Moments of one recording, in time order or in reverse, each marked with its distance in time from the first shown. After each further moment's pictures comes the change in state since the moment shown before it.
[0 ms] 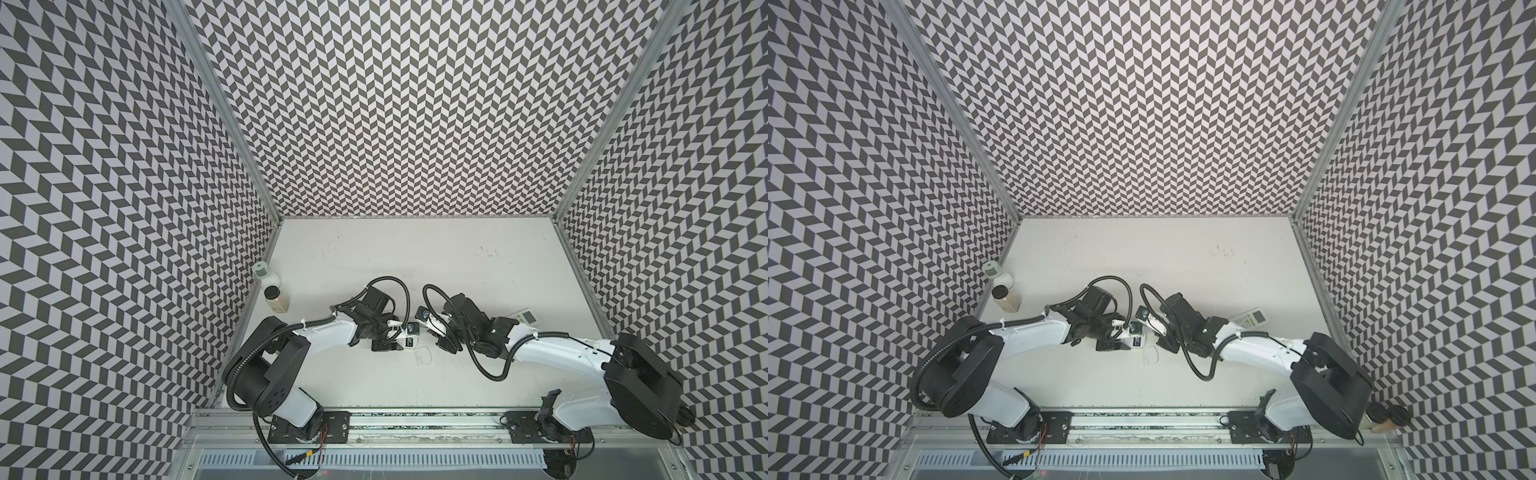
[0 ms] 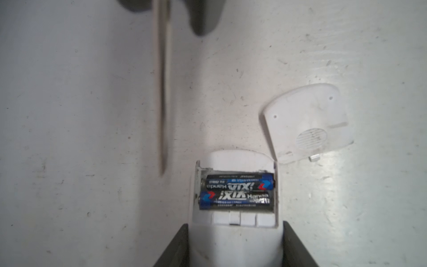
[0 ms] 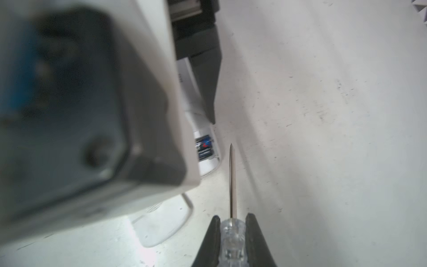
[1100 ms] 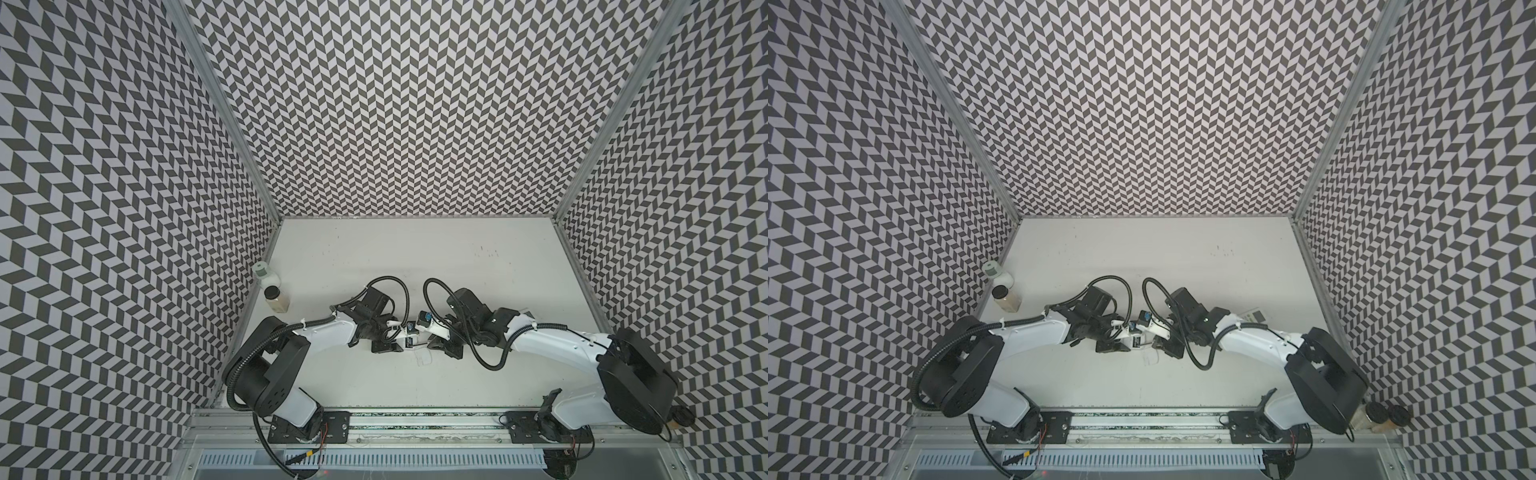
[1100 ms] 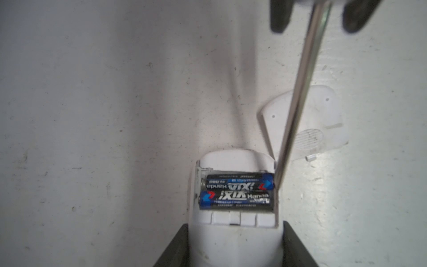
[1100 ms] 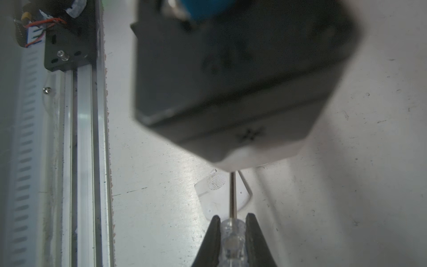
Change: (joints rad) left arm 0.000 0.000 0.000 -0.014 0.009 -0.040; right arm -0.086 0.036 0.051 -0.194 -0.392 -0.042
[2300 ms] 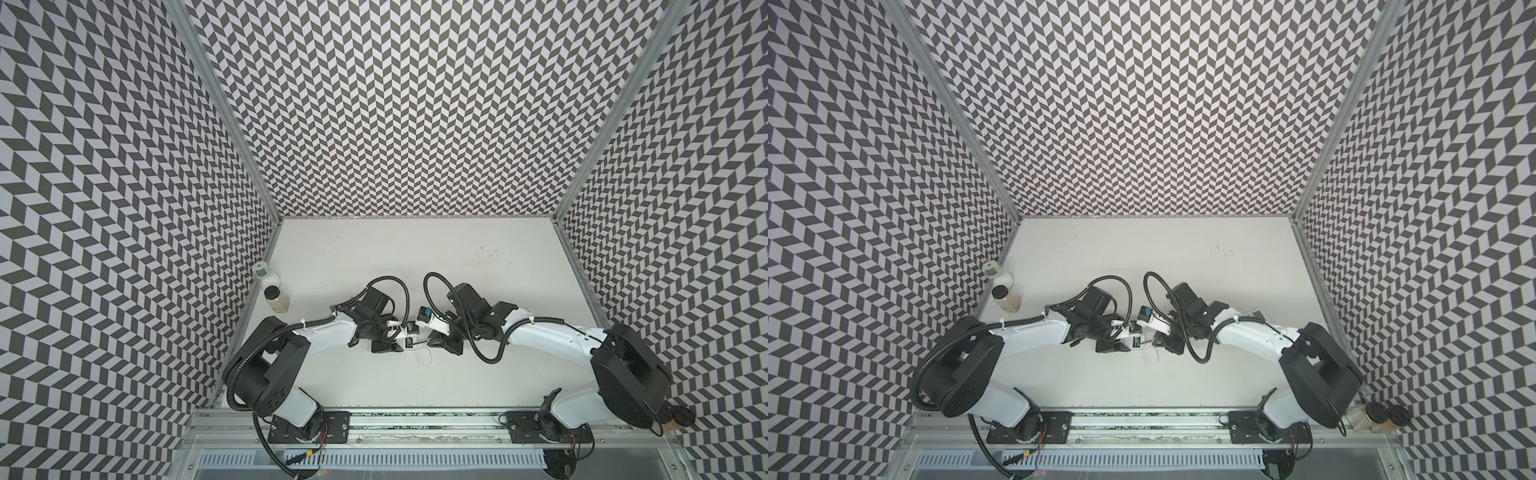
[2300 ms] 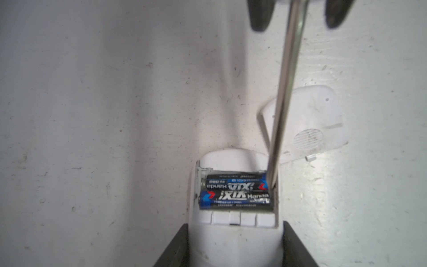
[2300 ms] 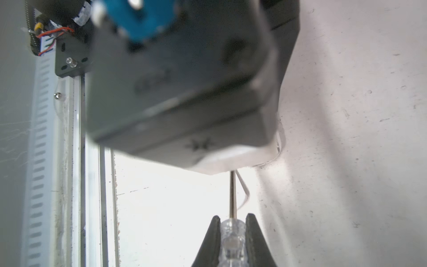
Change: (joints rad) left arm -0.001 0.000 0.000 0.000 0.000 0.000; right arm -0.039 0.039 0.046 -0.046 -0.056 -0.016
